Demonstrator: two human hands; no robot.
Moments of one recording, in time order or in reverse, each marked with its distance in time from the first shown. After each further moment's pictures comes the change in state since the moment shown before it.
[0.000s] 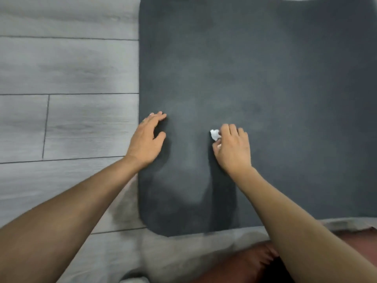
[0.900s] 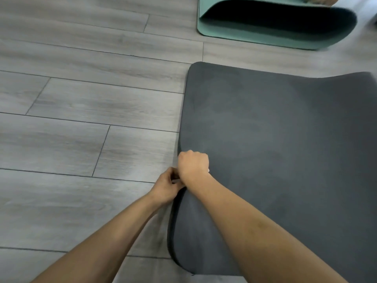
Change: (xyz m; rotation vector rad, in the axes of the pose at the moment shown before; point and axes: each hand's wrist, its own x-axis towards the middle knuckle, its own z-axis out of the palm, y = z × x) left_hand -0.055 -0.007 -0.034 -0.584 -0.085 -0.416; right_hand 0.052 -0.209 -0.052 -0.248 -0.500 -0.204
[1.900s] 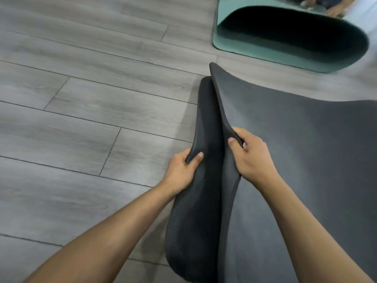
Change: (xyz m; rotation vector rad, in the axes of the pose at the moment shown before) left_hand 0.002 0.079 -0.001 -0.081 0.161 0.322; right_hand -0.049 0.114 -0.079 0.880 0.428 -0.083
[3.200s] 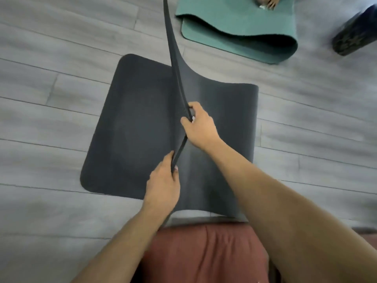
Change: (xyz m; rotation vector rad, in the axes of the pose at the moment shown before) left_hand -0.187 0.351 -0.029 0.404 -0.050 -0.334; right_hand 0.007 -0.220 -0.200 0.072 -0.239 0.313
